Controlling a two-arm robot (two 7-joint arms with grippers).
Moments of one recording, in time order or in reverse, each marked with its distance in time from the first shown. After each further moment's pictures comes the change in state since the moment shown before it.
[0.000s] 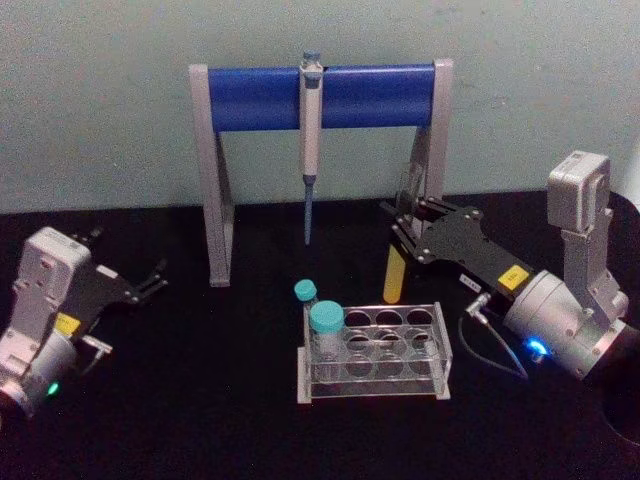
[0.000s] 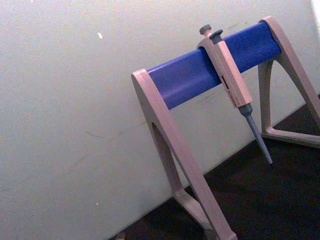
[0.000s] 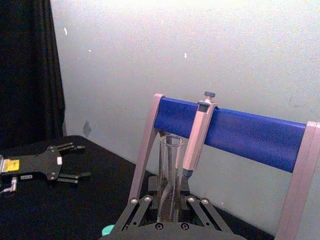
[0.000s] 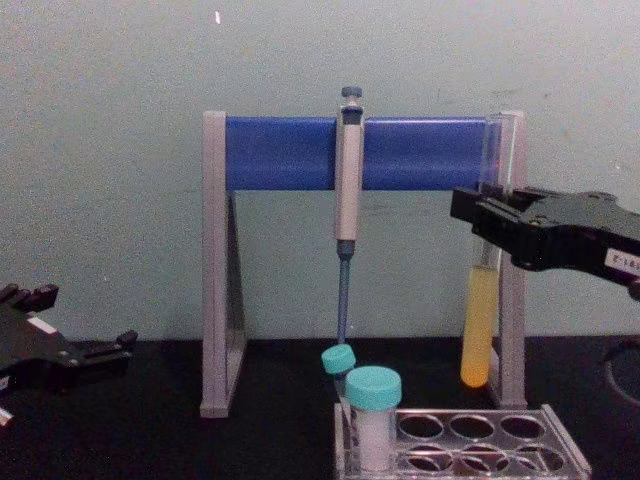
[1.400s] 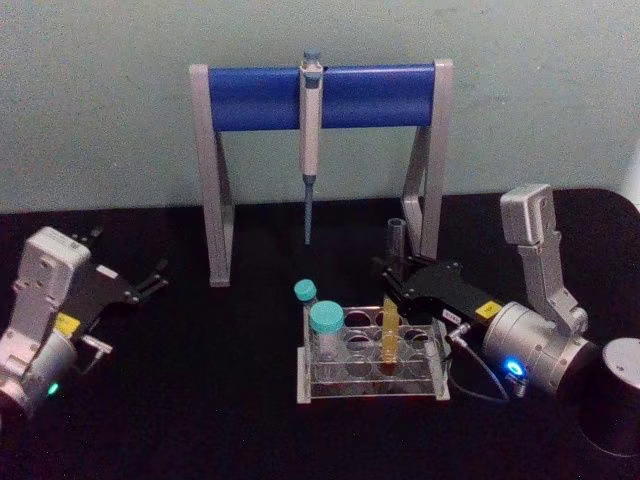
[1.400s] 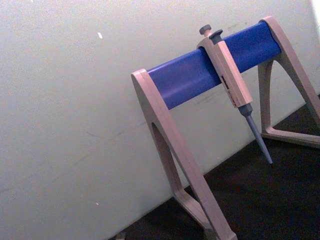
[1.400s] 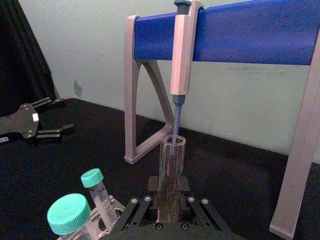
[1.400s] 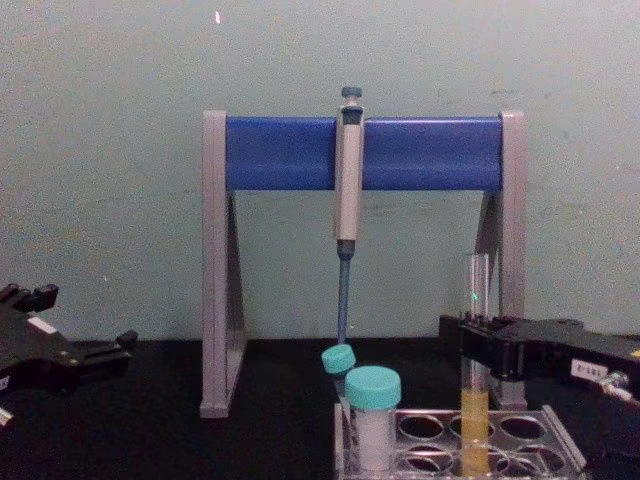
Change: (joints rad) left arm 0.000 0.000 0.000 0.000 0.000 0.000 0.000; right arm 0.070 -0.024 -0.067 0.190 0.087 0.148 -0.018
